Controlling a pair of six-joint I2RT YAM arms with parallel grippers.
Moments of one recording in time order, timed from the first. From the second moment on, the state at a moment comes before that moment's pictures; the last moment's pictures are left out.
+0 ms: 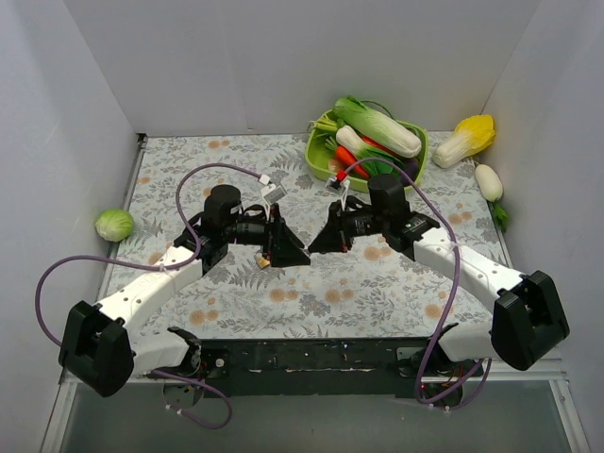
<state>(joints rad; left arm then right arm) -0.53 1.21 0.84 -0.02 1.00 -0.35 0.62 1.34 0.94 -0.06 -0.93 0.31</state>
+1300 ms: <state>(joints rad) -0.53 1.44 0.85 -0.46 -0.15 -0.95 0.62 1.09 0.59 0.29 -0.63 0.54</state>
